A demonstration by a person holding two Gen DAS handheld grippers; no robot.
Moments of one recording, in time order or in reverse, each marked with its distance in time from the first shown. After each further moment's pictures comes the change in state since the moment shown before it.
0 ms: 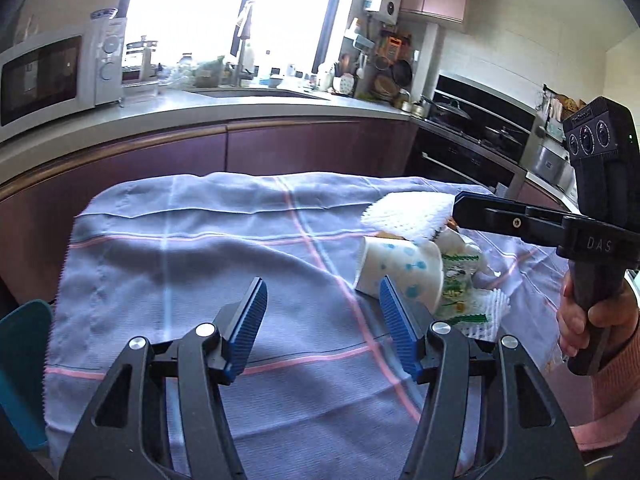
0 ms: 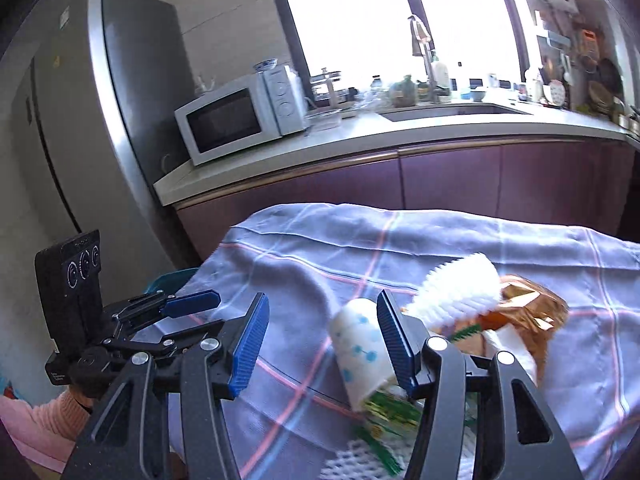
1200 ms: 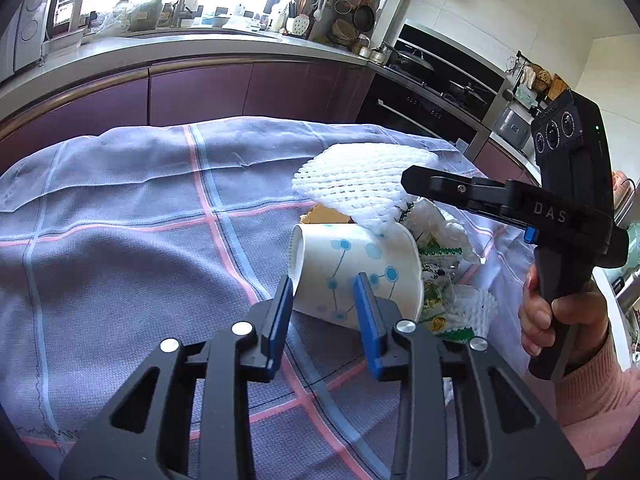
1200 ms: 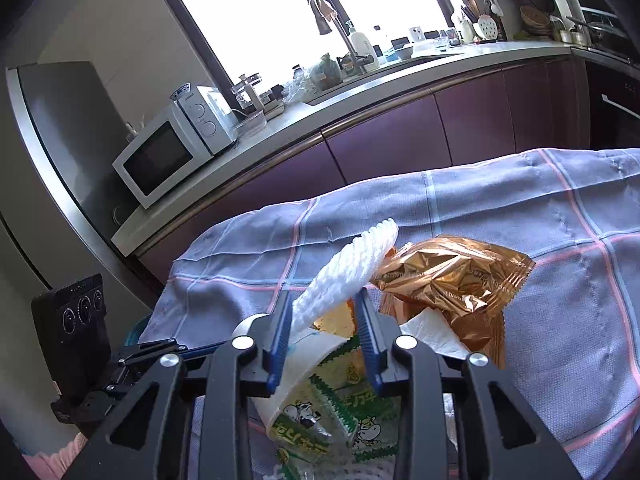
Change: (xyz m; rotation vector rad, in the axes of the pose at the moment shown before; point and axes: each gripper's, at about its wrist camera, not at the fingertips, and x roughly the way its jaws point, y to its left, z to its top) left arm 0.131 -0.032 0.016 -0.008 0.216 -0.183; right arm 0.033 -0.086 -0.006 0.268 0.019 -0.032
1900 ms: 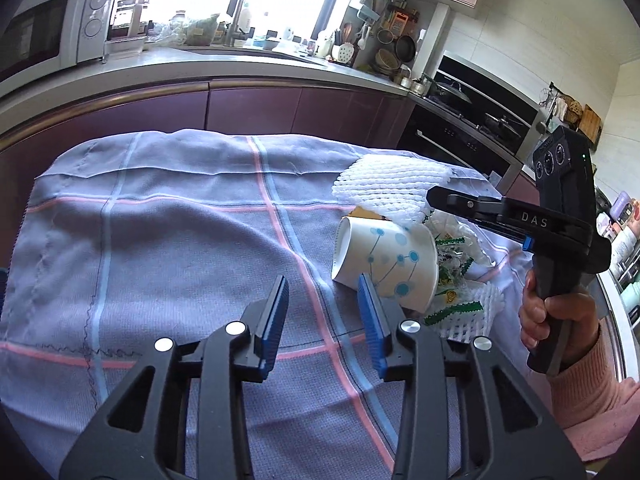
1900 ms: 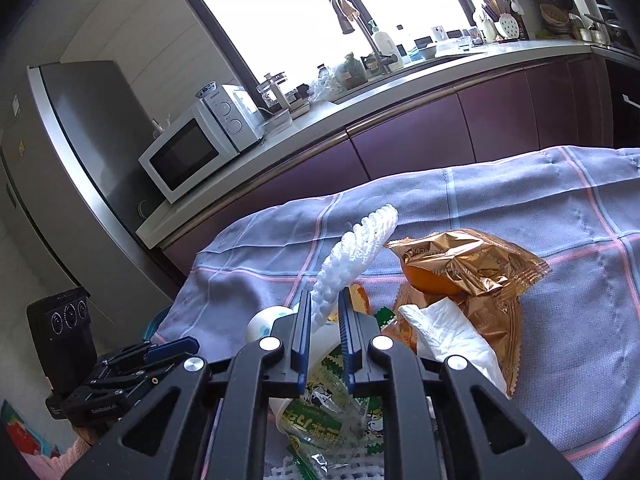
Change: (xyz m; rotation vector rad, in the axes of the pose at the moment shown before) left arm -0.060 0.000 -0.035 -0.097 -0.118 0.146; right arm -0.007 -0.008 -0.005 -0.032 0.001 0.111
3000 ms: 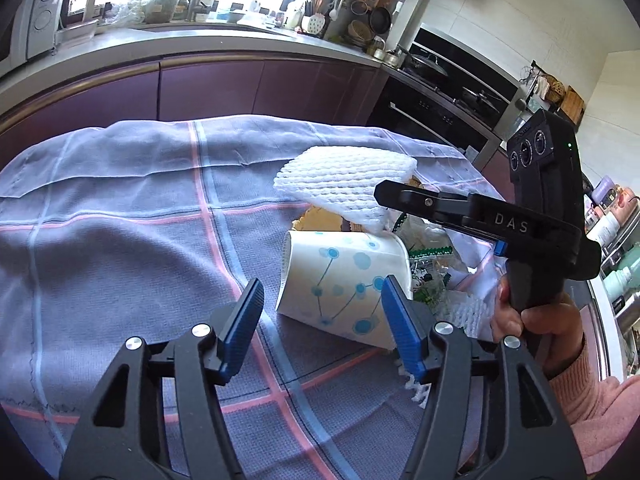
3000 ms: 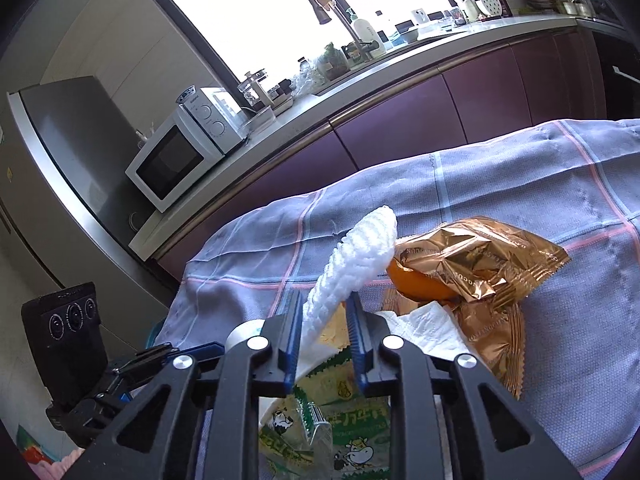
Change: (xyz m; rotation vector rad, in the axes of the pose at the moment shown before) left arm 0.053 -0.028 0.029 0.045 0.136 -0.125; right arm 0.019 -0.015 0.008 0.083 0.028 -0.016
